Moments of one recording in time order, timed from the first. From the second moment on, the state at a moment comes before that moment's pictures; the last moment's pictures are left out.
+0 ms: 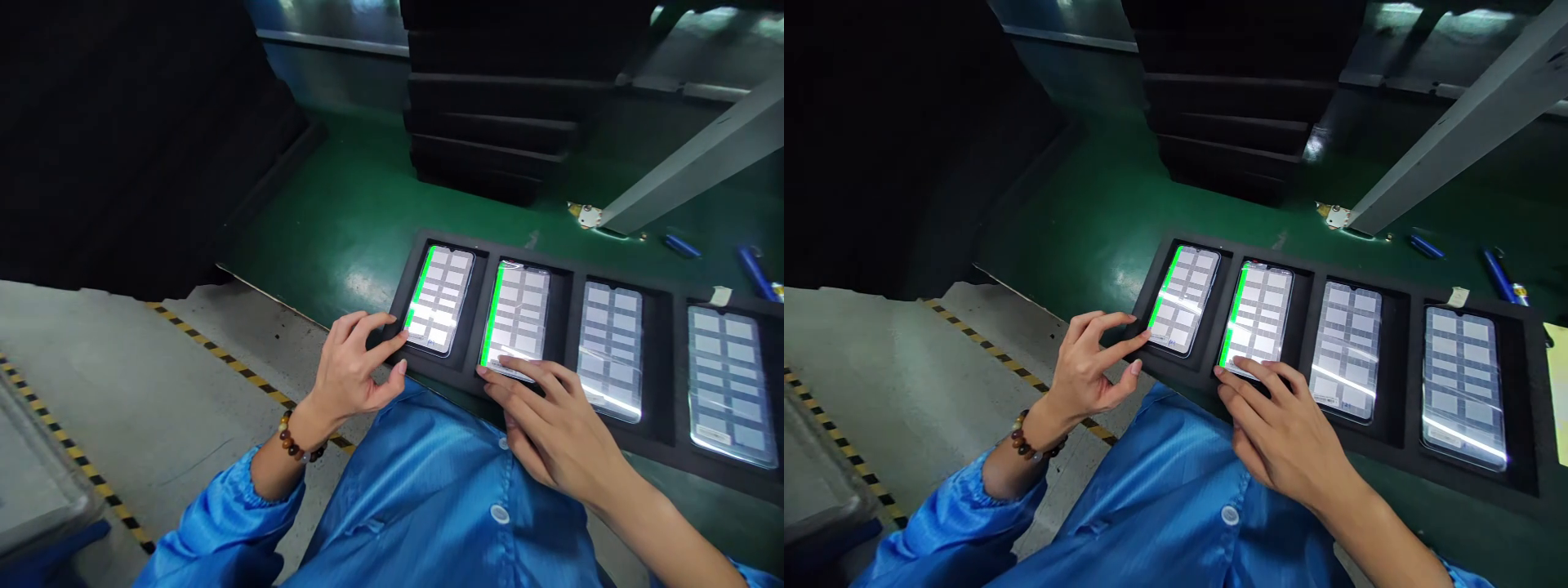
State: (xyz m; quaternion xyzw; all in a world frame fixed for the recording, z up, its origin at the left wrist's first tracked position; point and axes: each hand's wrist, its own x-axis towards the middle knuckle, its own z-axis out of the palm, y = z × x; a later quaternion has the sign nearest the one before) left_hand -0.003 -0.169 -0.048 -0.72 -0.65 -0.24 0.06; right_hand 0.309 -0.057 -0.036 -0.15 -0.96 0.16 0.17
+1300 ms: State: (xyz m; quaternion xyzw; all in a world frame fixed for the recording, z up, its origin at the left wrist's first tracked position) left_hand -0.021 -0.057 -0.041 -0.81 -0.55 -0.16 -0.15; right_hand 0.330 0.014 -0.026 -0.34 -0.93 0.11 0.10
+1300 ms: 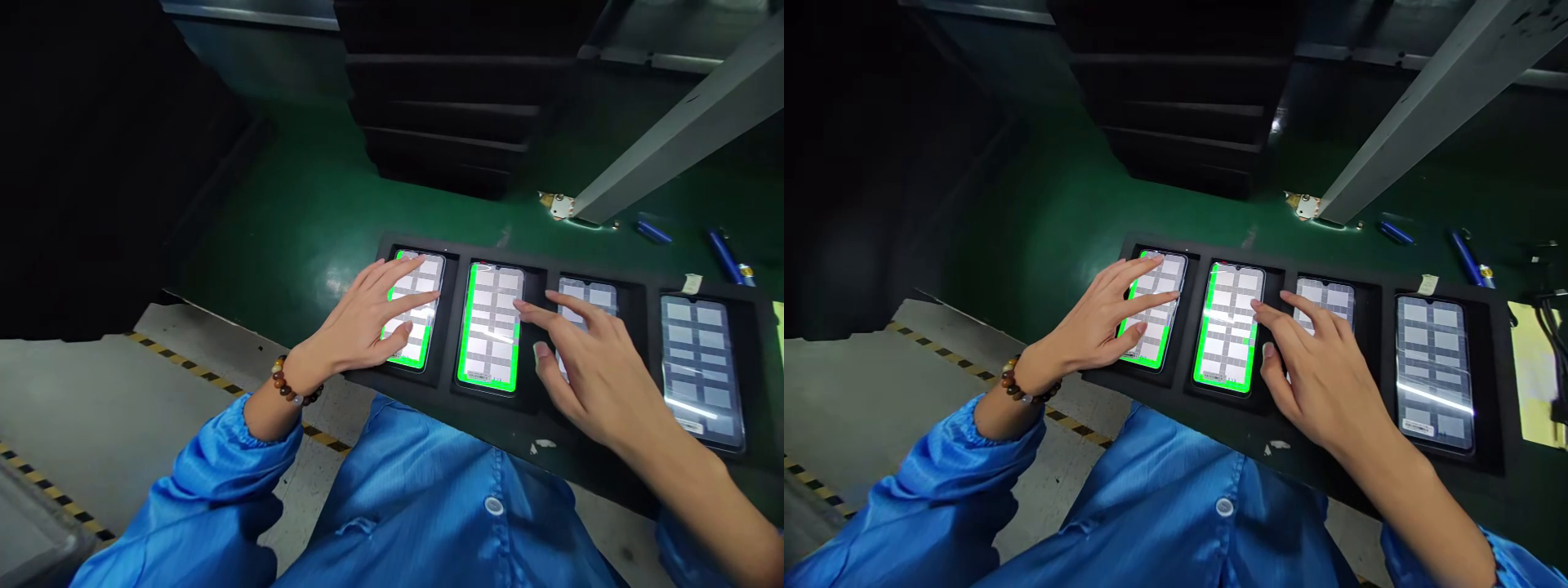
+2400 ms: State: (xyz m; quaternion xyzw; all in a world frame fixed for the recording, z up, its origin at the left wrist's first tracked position) left_hand -0.010 -0.034 -0.045 -0.70 -0.69 -0.20 -0.04; right_hand 0.292 0.047 -0.027 -0.39 -0.90 0.12 0.13
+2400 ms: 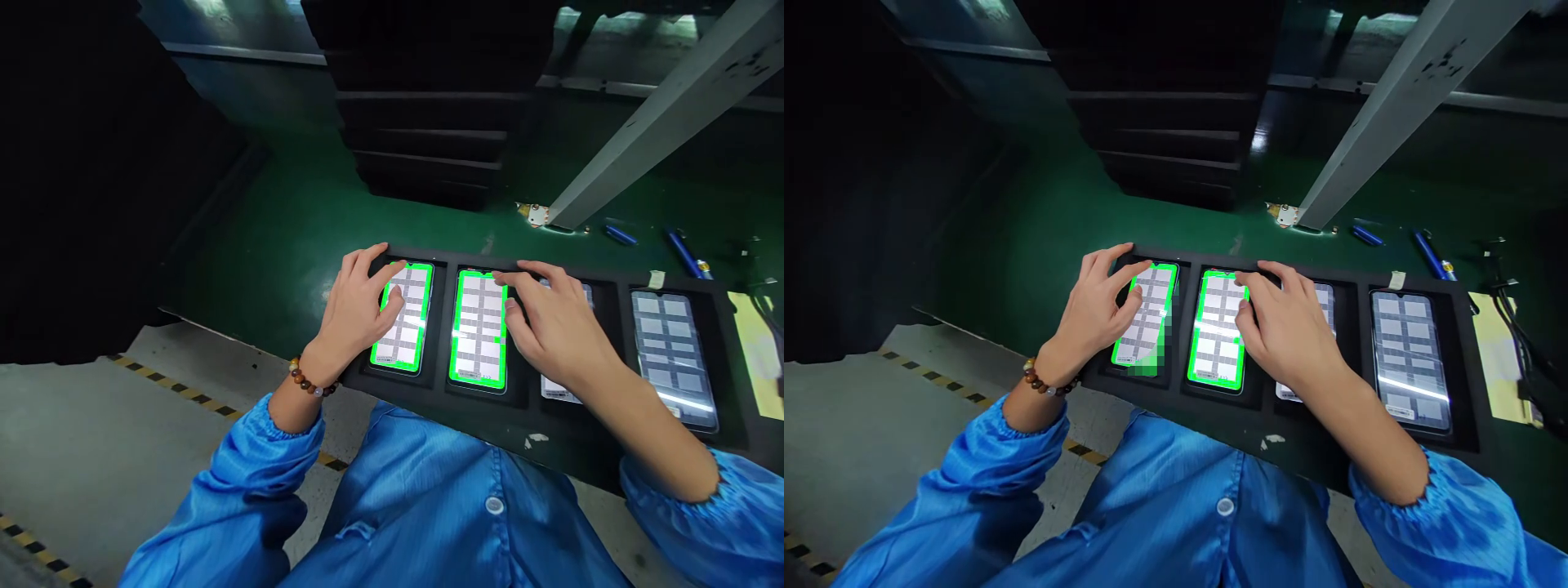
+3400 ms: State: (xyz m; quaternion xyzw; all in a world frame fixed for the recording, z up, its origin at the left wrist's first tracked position) left_hand -0.012 -0.138 -0.052 -0.78 -0.55 -0.28 -0.02; right_hand 0.326 -0.061 -0.023 -0.23 -0.95 0.15 0.15
